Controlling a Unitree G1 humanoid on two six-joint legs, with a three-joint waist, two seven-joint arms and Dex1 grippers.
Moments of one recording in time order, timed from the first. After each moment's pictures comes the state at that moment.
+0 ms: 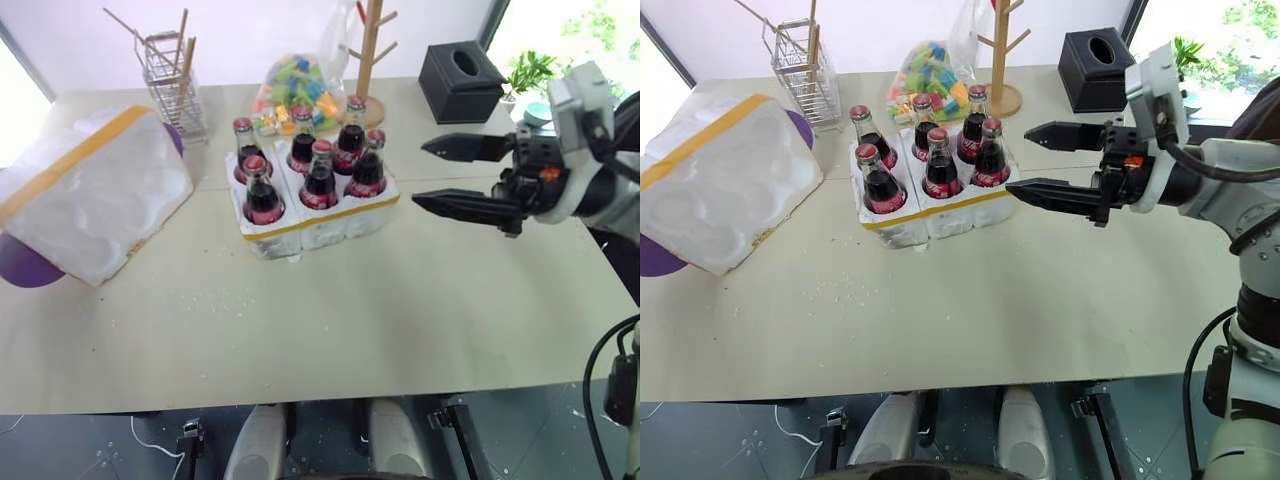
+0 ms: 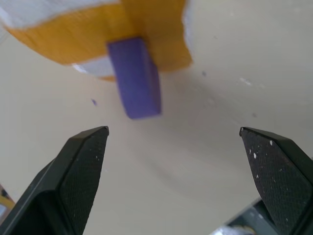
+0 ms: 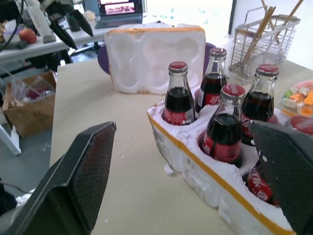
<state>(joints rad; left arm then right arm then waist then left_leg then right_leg) -0.37 1.54 0.28 0.82 -0.16 0.14 -1.56 -0.70 -0.88 -0.25 -0.31 0.88 0.94 1.01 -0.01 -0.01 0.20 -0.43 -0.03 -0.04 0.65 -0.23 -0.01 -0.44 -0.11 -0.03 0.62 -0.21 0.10</state>
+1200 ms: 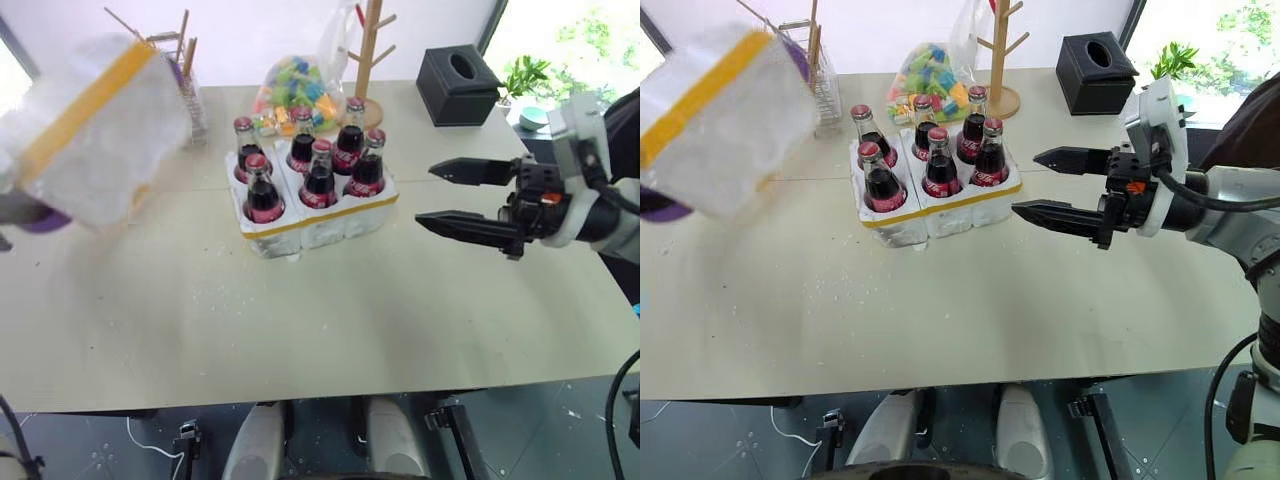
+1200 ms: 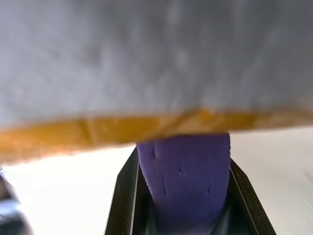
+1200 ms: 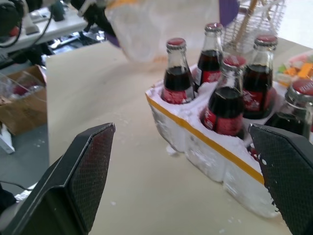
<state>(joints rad) -1.05 1.17 0.00 1.17 0.16 -0.18 -1.13 -0.56 -0.96 -0.30 -0.40 0.99 0.96 0.86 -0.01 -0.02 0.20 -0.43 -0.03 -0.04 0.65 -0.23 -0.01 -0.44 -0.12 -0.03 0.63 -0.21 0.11</state>
